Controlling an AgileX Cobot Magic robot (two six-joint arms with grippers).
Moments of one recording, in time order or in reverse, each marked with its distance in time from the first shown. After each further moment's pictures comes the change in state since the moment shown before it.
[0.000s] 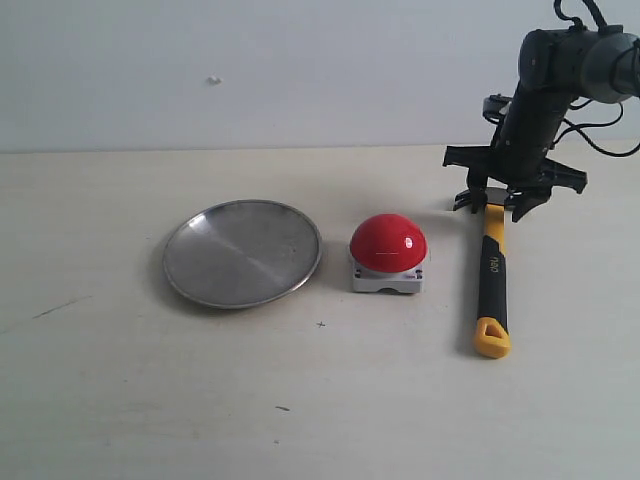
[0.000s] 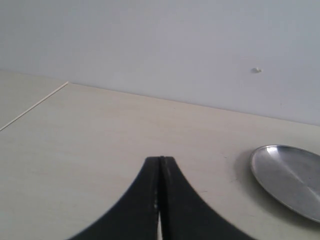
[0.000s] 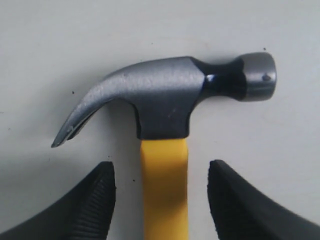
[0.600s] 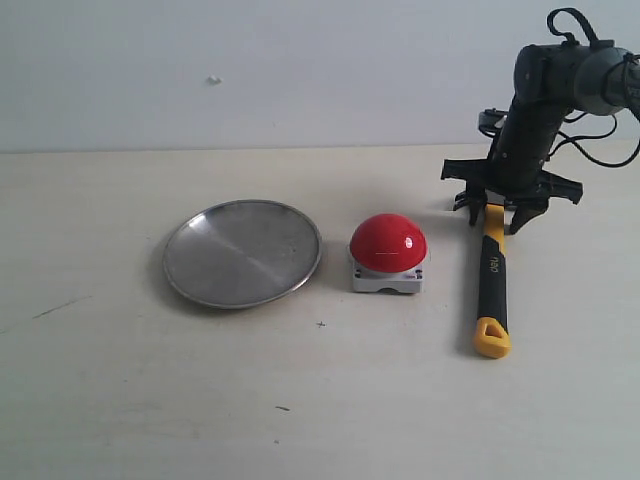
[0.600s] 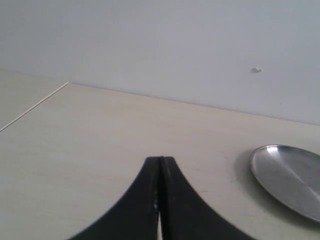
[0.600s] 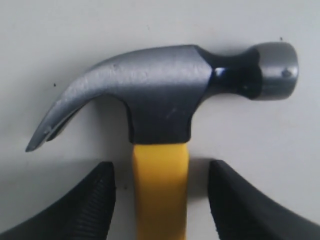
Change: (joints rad) left arm 0.000 0.000 0.000 0.002 0.000 0.000; right arm 0.000 0.036 0.000 0.009 0.000 -0.027
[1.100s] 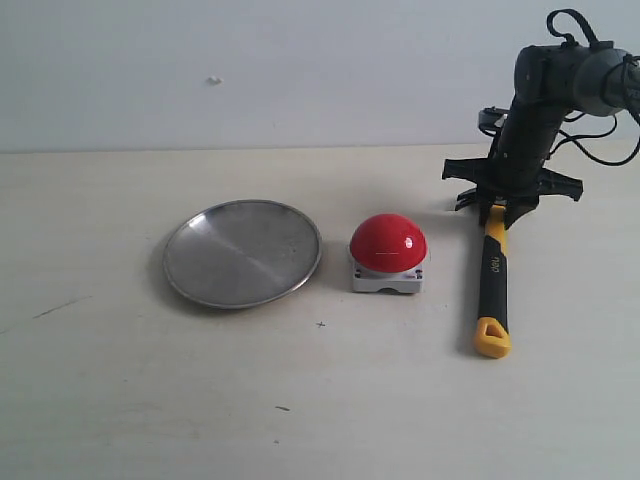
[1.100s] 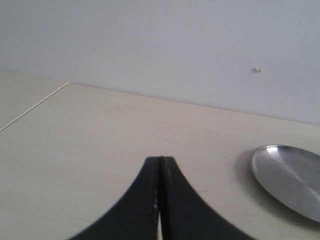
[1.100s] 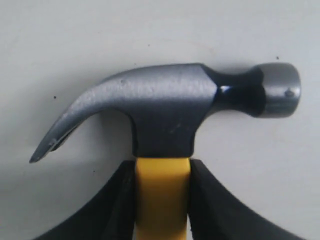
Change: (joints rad) left arm 0.000 0.000 0.000 0.000 0.000 0.000; right arm 0.000 0.012 -0.013 -0.009 -0.014 -0.019
